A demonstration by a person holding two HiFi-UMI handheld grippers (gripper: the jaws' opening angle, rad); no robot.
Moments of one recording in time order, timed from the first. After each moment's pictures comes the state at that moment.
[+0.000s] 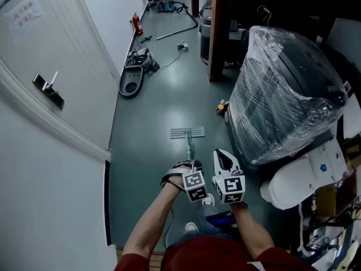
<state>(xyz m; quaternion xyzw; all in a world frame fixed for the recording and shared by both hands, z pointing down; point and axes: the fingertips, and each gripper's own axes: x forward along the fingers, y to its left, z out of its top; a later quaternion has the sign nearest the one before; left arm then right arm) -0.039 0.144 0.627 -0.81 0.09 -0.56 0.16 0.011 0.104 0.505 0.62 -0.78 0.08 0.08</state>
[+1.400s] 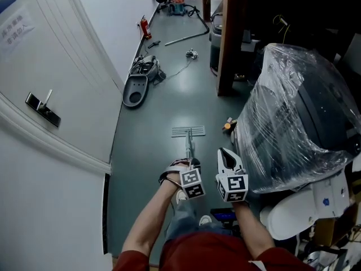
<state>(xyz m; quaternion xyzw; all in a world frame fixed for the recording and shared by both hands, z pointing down) 0.026 -0.087 0.636 -0.80 0.12 -0.56 0.15 0.098 -0.121 0.510 0.60 -0.79 0.08 0.07</state>
